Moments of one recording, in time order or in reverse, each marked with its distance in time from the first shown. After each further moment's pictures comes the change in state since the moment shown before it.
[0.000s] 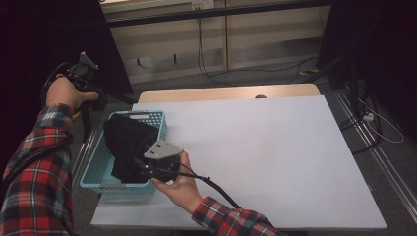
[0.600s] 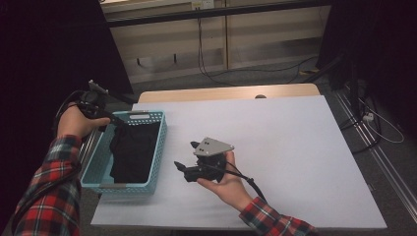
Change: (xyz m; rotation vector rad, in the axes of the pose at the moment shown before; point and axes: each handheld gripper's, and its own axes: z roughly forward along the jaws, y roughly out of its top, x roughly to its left) left arm -0.030 -0.054 0.033 -0.062 -0.116 0.016; right arm -0.064 -0.034 -0.081 0.067 -0.027 0.026
